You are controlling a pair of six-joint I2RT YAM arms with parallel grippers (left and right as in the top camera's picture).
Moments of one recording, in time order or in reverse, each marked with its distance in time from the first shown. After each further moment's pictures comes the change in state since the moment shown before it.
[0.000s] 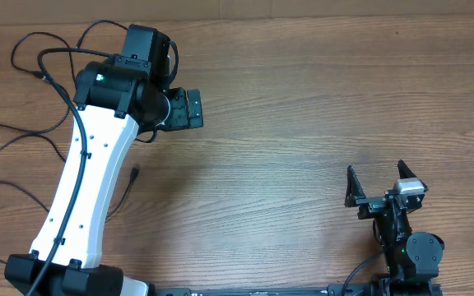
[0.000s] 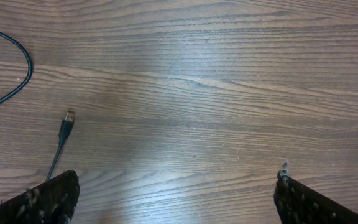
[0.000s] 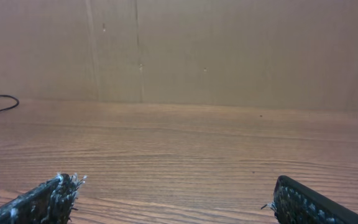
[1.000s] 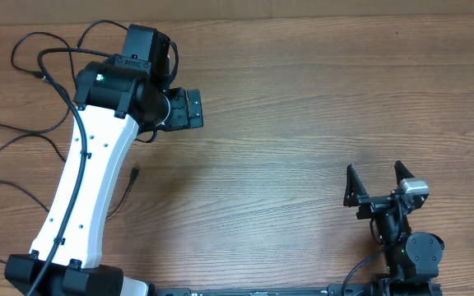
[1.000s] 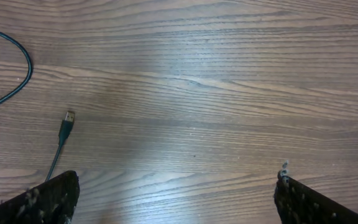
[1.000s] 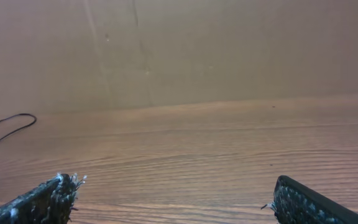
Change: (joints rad) left arm 0.000 0.000 0.000 0.000 0.000 0.000; right arm 0.004 0.000 0.000 0.002 -0.003 0.126
